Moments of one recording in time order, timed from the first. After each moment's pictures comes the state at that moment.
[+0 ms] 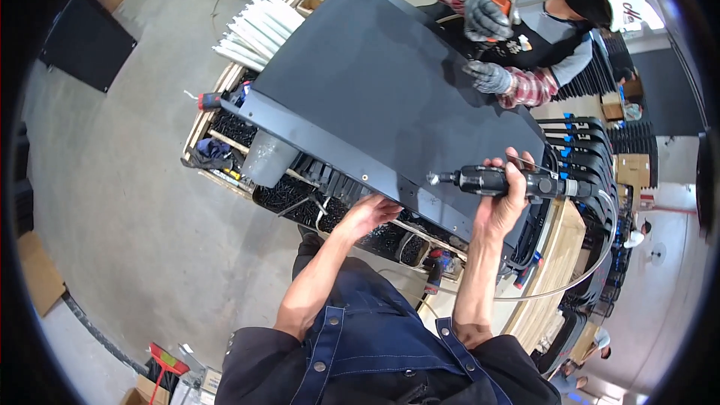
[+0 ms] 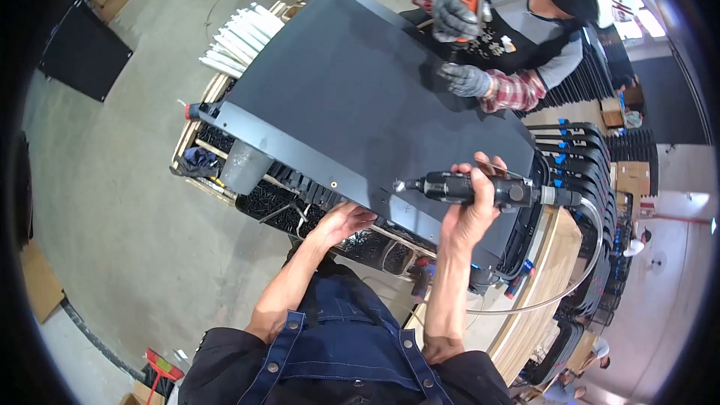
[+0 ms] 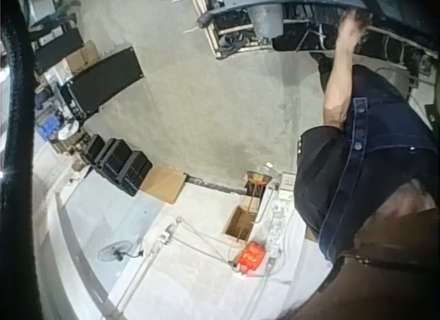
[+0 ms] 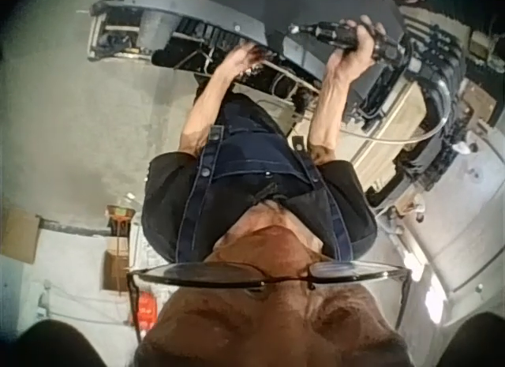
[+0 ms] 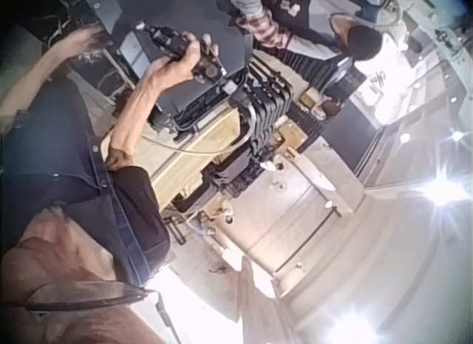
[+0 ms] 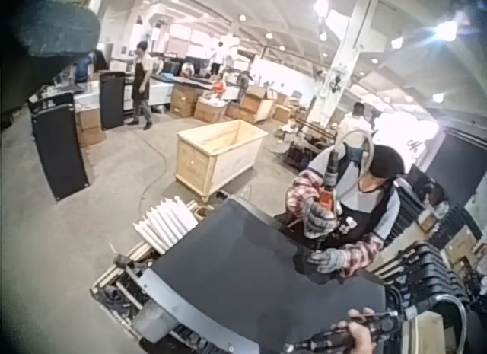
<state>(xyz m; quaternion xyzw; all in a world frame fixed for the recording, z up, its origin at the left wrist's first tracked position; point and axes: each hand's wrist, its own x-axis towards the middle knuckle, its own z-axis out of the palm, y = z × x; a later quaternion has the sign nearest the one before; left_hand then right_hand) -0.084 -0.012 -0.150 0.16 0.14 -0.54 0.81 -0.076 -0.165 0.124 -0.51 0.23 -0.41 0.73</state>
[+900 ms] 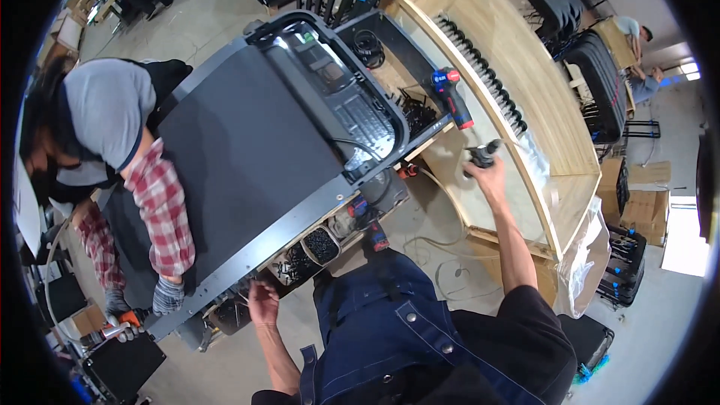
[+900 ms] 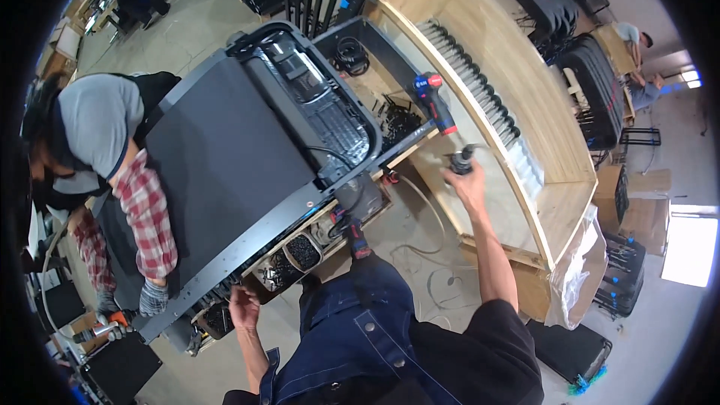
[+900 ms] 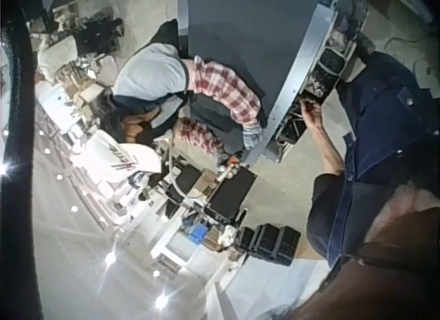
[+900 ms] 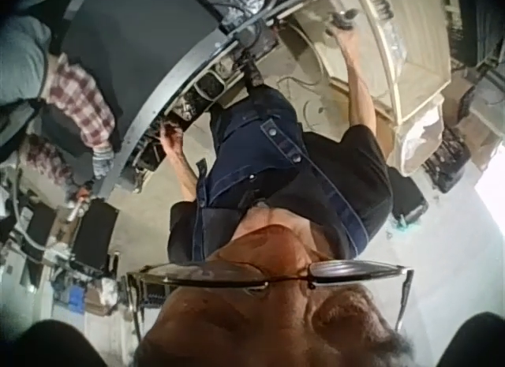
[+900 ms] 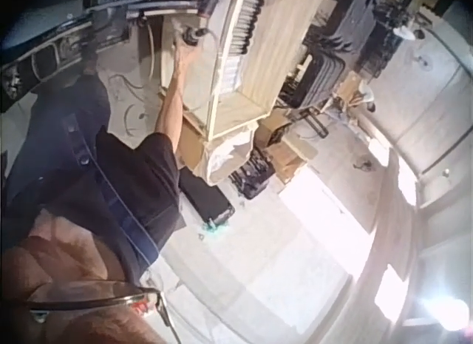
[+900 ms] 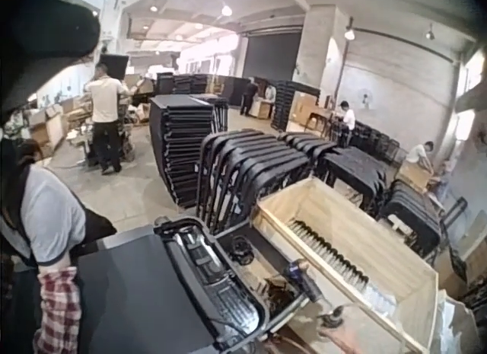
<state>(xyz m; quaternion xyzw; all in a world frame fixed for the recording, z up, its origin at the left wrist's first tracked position) -0.169 -0.034 -0.166 0.36 0.22 -0.58 0.70 -0.672 -0.471 0.000 -0.60 0.66 -0.32 0.33</state>
